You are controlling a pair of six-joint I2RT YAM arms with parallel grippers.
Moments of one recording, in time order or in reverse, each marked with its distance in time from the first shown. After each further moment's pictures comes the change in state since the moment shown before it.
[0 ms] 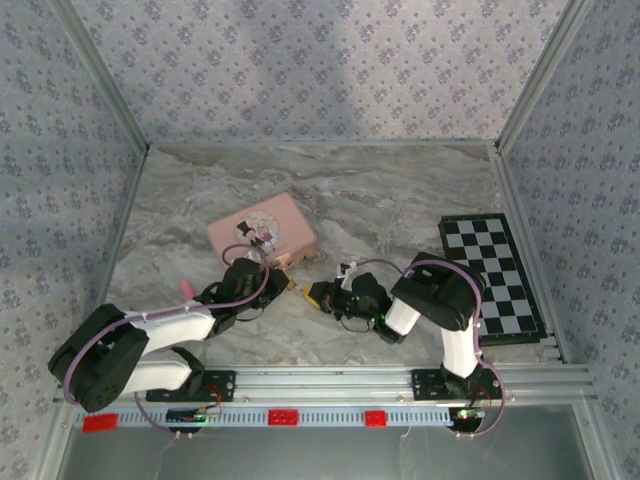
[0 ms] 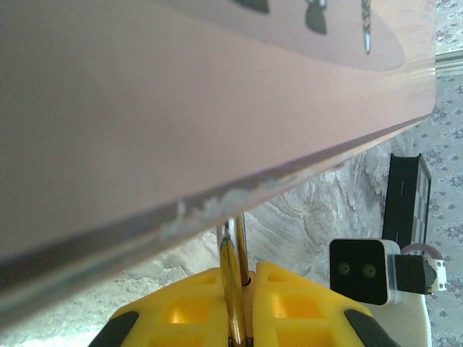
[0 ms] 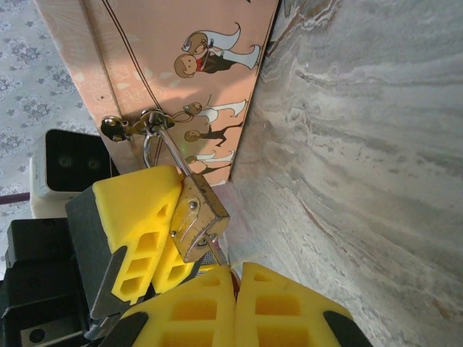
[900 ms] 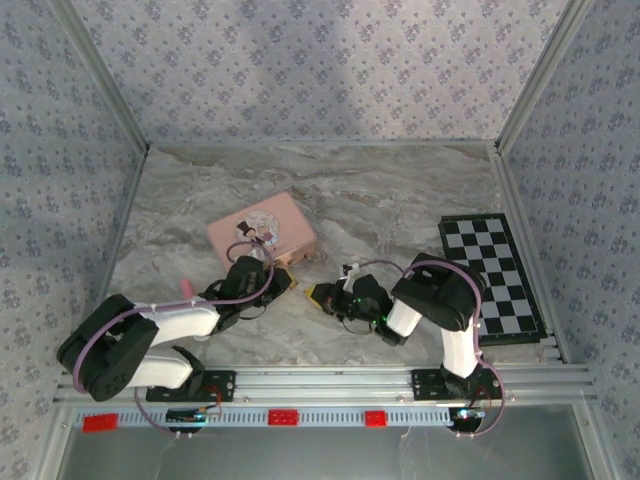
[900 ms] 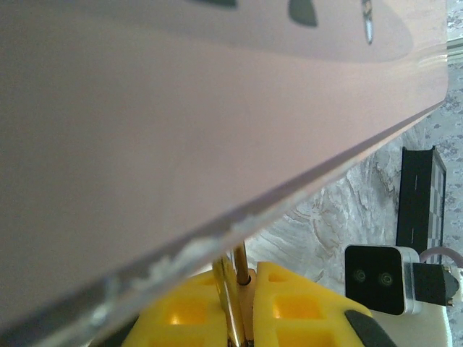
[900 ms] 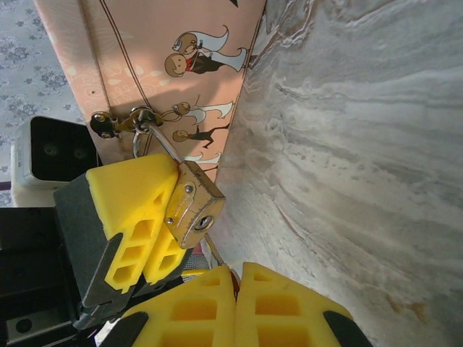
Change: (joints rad) left arm 0.000 0.066 0.019 0.034 0.007 0.048; right arm 0.000 -0.003 -0.019 -0.004 0.027 -0.052
